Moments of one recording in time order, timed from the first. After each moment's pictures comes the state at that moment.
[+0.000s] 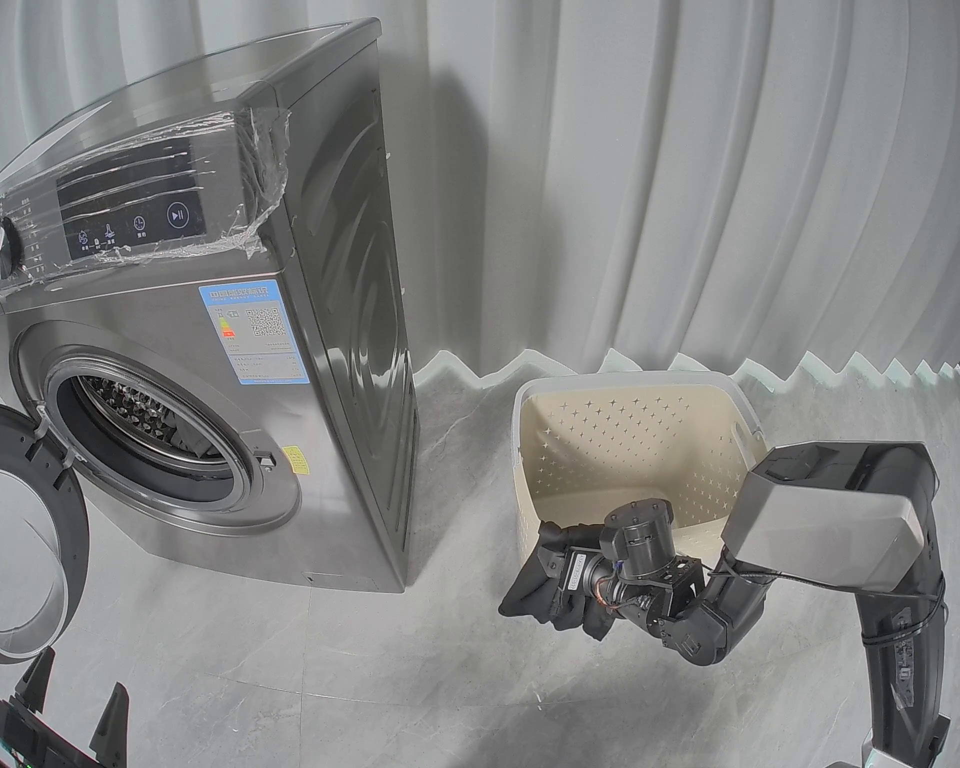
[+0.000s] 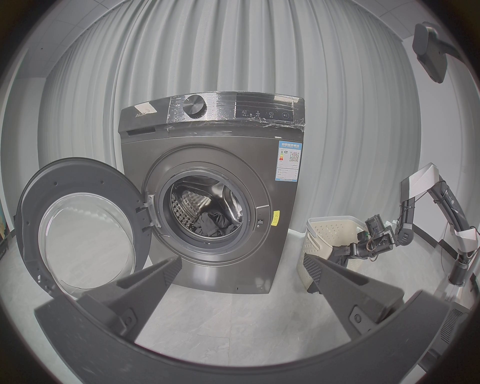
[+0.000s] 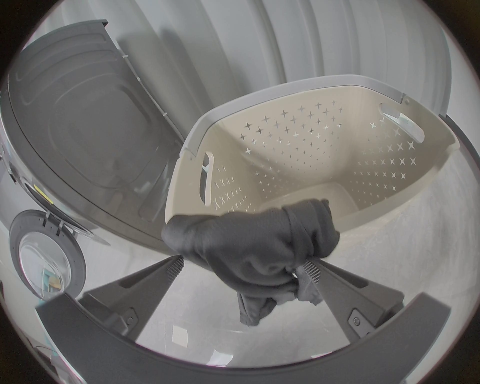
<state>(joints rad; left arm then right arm) 0.00 0.02 -0.02 0.00 0.00 -0.04 0.60 2.41 -0.85 -1.01 -0.26 0.55</state>
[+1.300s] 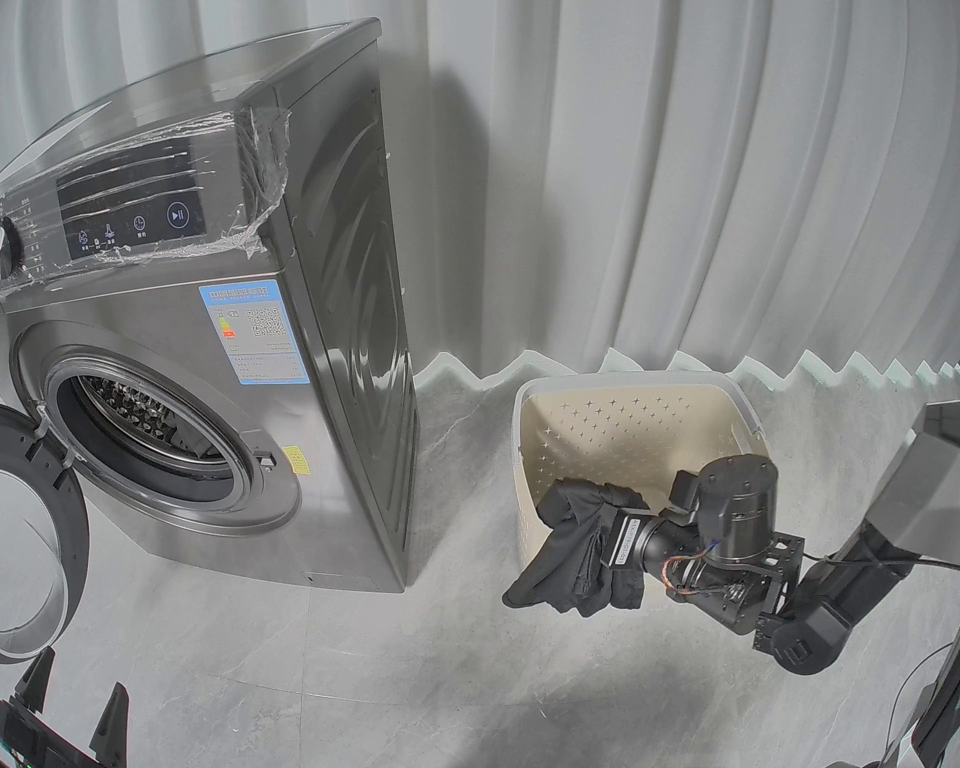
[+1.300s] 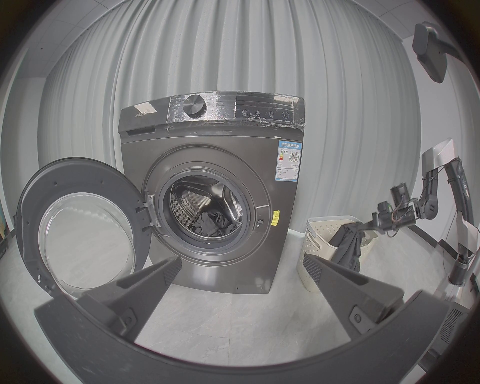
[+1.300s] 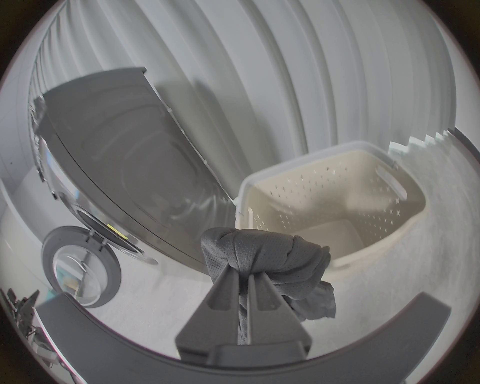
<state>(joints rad) 0.00 0.02 -0.02 0.00 0.00 -0.04 0.65 2.01 -0.58 -1.09 -0.26 0.50</state>
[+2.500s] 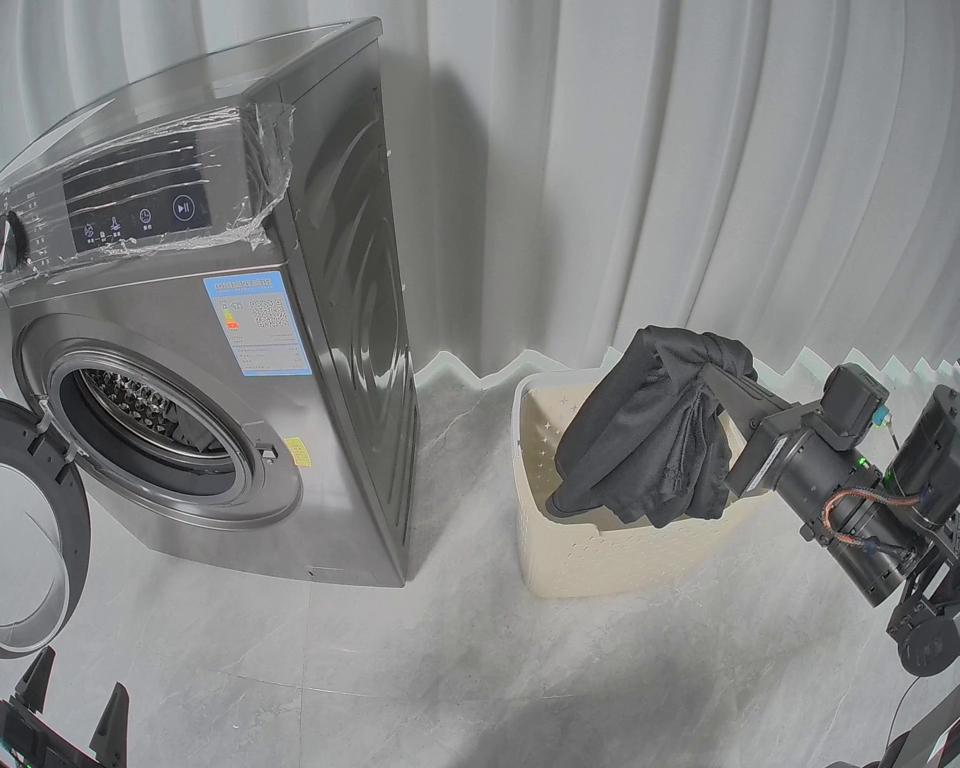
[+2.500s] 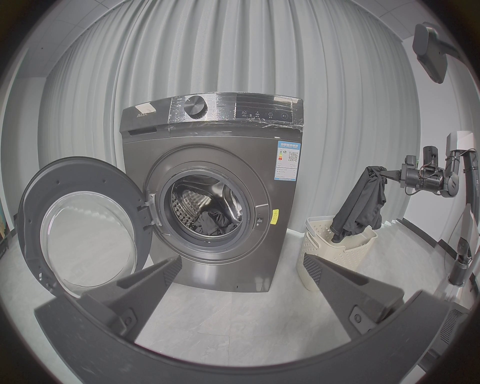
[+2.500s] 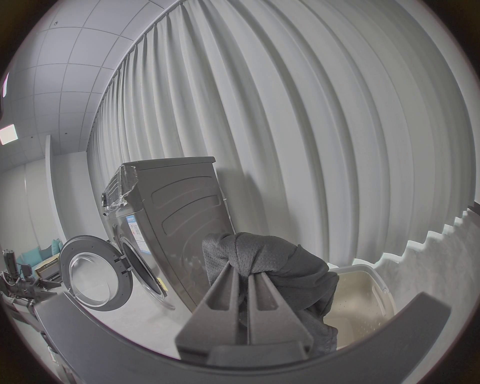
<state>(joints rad) 0.00 0.02 -0.02 0.00 0.00 -0.04 0.65 1.58 -0.42 -1.35 -0.21 0.11</state>
